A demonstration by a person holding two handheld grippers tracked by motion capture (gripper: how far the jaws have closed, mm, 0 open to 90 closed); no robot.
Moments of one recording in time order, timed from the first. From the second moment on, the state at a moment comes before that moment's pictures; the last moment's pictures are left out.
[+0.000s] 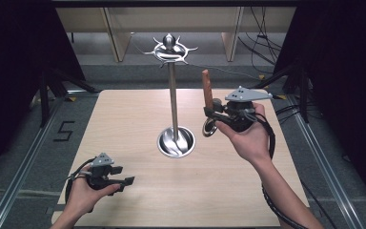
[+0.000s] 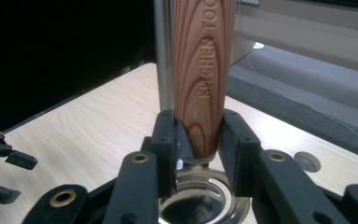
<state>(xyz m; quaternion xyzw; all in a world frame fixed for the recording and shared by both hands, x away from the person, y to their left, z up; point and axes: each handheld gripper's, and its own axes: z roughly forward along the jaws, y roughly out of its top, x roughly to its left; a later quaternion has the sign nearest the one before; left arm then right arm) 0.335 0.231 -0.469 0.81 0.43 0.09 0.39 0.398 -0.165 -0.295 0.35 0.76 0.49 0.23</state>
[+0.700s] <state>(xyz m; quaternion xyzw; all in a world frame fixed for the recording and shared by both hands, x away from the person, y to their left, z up) 0.336 0.231 -0.469 0.81 0.43 0.09 0.39 0.400 -0.159 -0.286 0.34 0.76 0.50 0.23</state>
